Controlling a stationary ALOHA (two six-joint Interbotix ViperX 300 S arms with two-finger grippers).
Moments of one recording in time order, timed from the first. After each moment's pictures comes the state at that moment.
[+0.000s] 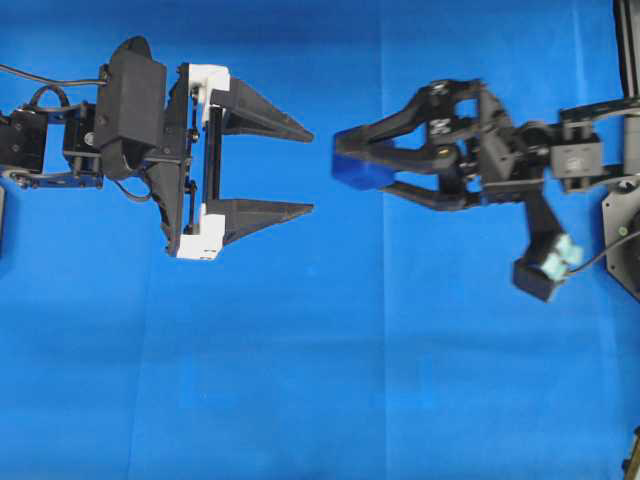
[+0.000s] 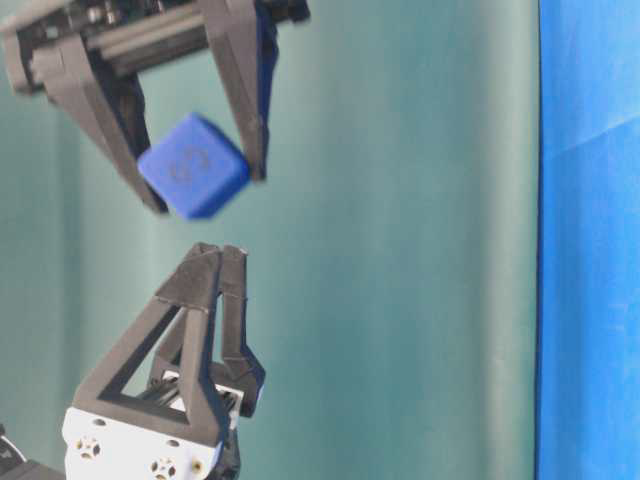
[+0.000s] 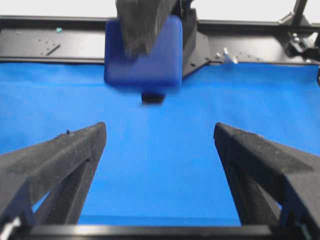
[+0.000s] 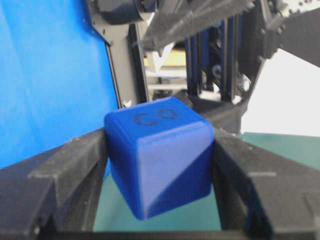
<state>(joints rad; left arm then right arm) 0.00 -0.27 0.67 0.02 -0.30 -0.02 -0.05 -0.44 0.73 -0.67 -0.11 -0.61</state>
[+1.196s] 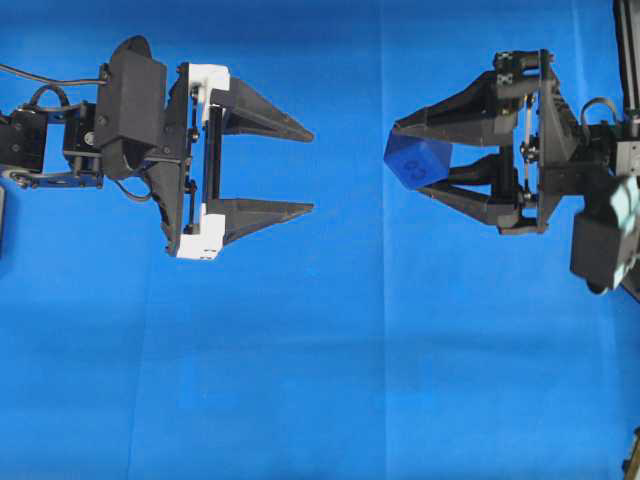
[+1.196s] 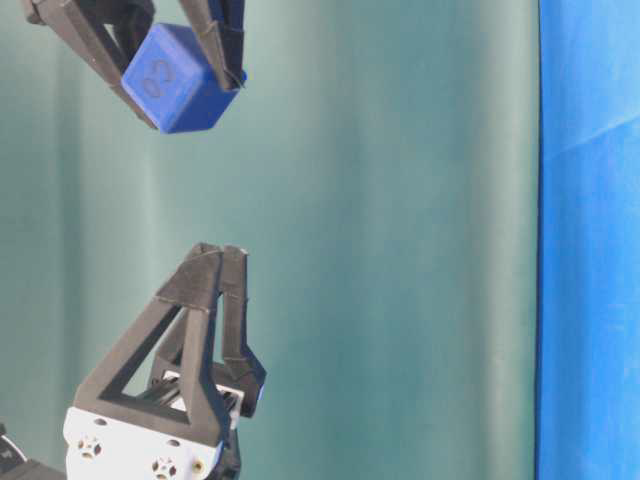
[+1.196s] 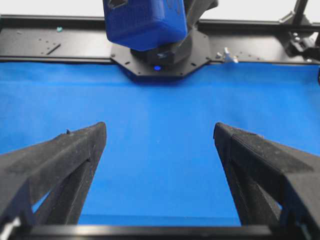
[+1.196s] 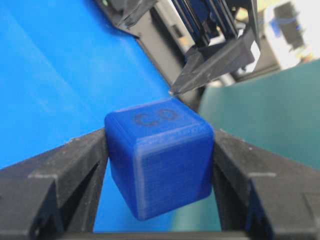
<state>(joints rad) 0.00 -0.27 0.67 0.02 -0.30 -0.02 -0.01 -0.58 0.78 -0.56 0.03 -0.18</state>
